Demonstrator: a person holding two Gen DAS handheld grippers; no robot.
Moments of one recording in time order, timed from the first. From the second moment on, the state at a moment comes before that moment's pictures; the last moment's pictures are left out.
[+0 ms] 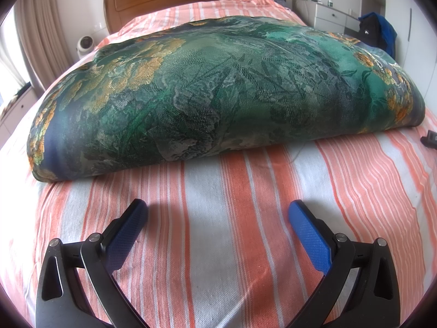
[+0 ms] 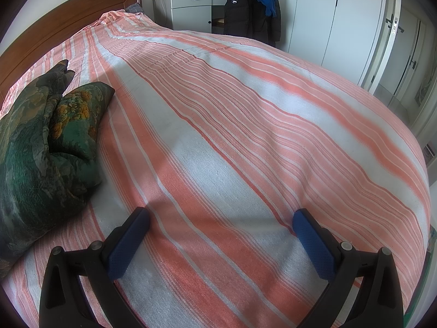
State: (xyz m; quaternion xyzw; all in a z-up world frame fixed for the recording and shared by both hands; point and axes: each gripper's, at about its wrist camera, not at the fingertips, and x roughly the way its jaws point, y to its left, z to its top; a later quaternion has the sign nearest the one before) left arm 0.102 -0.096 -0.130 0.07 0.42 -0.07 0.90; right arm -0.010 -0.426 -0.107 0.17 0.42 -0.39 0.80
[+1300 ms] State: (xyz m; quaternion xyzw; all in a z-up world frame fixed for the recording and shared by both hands) left arm 0.117 -0.107 0.013 -0.04 0.36 -0.25 0.90; right arm -0.072 -0.427 -0.074 0.33 0.20 -0.06 0.92
